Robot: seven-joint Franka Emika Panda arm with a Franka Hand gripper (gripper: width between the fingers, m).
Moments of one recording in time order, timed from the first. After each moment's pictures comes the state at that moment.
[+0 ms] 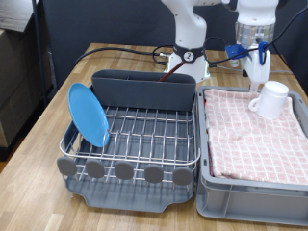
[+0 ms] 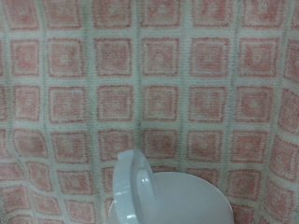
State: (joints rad) arm 0.34 -0.22 0.05 -2.74 0.16 2.59 2.55
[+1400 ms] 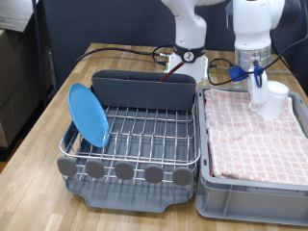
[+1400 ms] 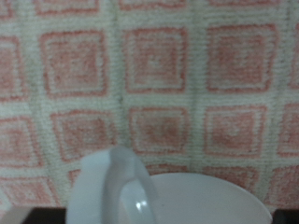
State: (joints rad) arm 0.40 -0.04 0.07 -2.74 0.50 2.79 2.33
